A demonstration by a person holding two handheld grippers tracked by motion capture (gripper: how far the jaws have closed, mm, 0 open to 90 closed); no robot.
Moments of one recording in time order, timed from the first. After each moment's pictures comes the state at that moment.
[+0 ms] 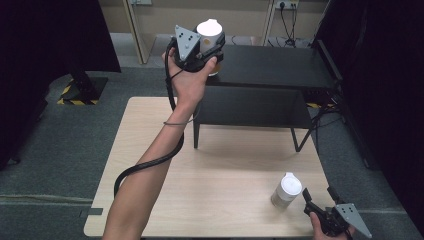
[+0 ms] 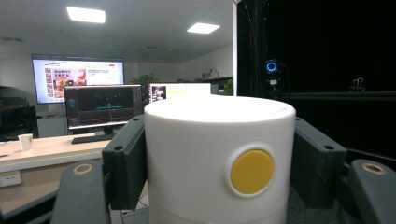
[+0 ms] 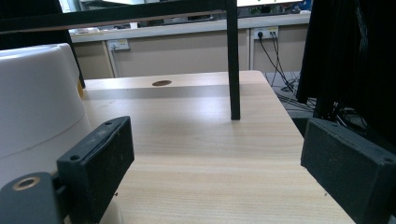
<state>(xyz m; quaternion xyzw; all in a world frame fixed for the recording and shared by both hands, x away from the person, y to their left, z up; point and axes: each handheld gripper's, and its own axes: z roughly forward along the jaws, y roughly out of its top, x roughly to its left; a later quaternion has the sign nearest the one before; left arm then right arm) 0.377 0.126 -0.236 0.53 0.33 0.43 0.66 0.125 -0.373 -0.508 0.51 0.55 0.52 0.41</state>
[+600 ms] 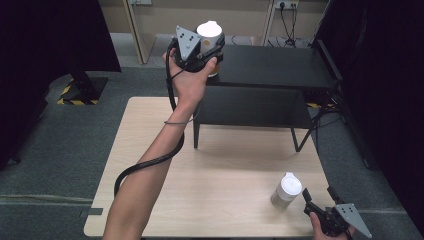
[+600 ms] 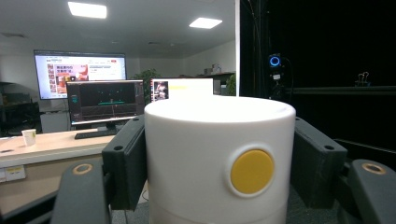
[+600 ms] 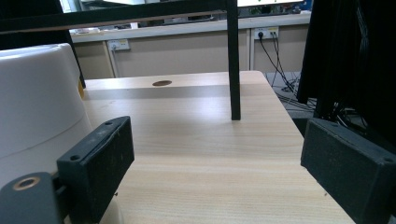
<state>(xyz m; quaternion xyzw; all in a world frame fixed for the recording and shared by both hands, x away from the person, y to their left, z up) 0.380 0.126 -0.237 0.53 0.33 0.43 0.65 0.125 -0.373 -0.508 0.51 0.55 0.52 0.41</state>
